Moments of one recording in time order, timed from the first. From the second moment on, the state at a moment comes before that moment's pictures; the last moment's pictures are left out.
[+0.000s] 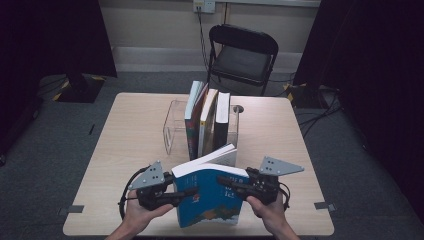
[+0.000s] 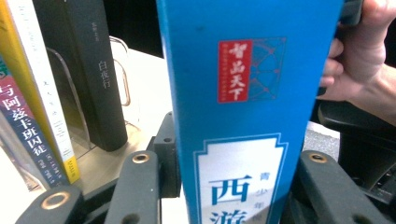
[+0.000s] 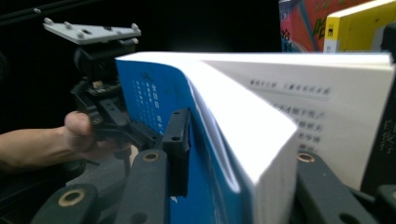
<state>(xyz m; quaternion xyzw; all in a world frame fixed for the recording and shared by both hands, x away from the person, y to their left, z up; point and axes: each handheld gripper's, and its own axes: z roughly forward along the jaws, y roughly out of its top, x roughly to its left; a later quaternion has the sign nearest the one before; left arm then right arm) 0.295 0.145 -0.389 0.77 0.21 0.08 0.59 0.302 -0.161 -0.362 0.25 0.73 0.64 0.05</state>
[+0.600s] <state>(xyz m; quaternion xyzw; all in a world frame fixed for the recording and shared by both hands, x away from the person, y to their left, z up) 0.294 0.129 -0.389 0.78 0.22 0.14 0.57 0.309 -0.142 -0.356 0.24 0.73 0.64 0.05</state>
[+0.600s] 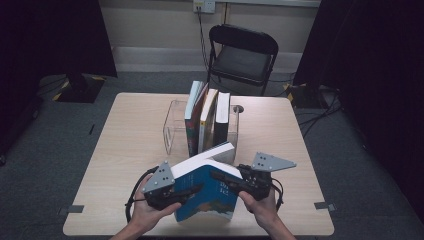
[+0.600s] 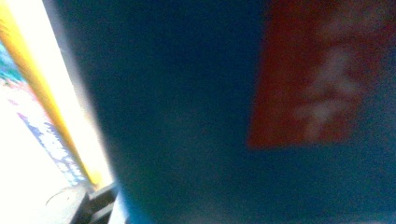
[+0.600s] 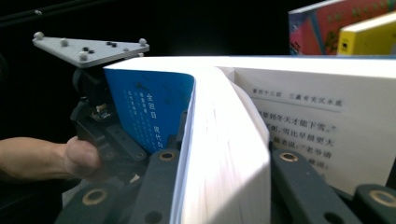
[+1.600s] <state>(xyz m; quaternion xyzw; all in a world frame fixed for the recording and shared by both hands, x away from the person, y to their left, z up) 0.276 0.135 -0.408 0.73 0.26 0.17 0.61 0.329 -0.161 -0.382 0.28 0.73 0.61 0.06</state>
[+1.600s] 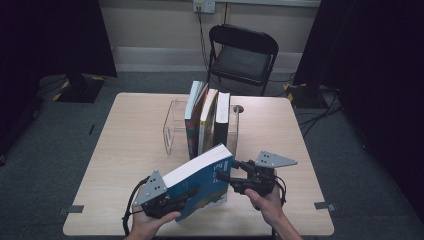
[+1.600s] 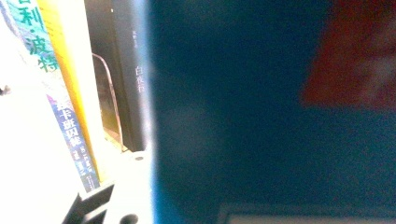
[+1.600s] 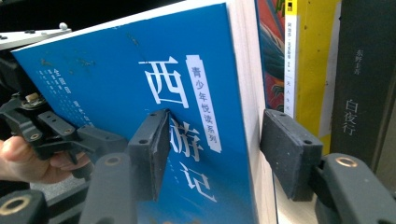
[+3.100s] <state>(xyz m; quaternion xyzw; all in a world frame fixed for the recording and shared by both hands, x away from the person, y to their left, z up) 0.282 0.213 -0.394 0.72 0.37 0.18 0.56 0.343 -0.205 -0.449 0.38 0.78 0.48 0.10</state>
